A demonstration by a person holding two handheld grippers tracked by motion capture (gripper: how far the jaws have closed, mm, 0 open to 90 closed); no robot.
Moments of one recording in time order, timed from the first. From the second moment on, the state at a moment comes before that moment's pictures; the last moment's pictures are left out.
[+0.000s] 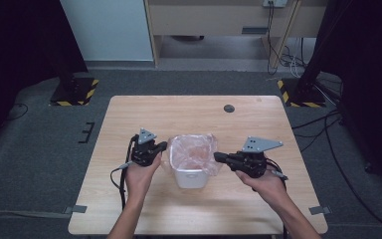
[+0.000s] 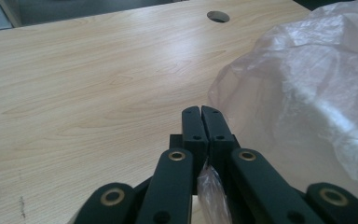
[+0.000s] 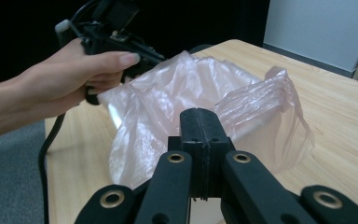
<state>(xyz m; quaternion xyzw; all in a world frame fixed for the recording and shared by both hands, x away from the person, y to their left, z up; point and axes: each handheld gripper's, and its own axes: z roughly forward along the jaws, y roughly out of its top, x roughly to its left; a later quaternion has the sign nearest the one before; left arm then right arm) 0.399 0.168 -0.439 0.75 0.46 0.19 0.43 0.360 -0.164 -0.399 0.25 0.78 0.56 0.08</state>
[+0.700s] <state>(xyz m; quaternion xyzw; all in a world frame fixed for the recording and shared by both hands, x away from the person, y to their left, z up) 0.398 0.170 -0.440 0.73 0.47 0.21 0.44 0.344 -0.166 -0.428 0.23 0.81 0.54 0.08</state>
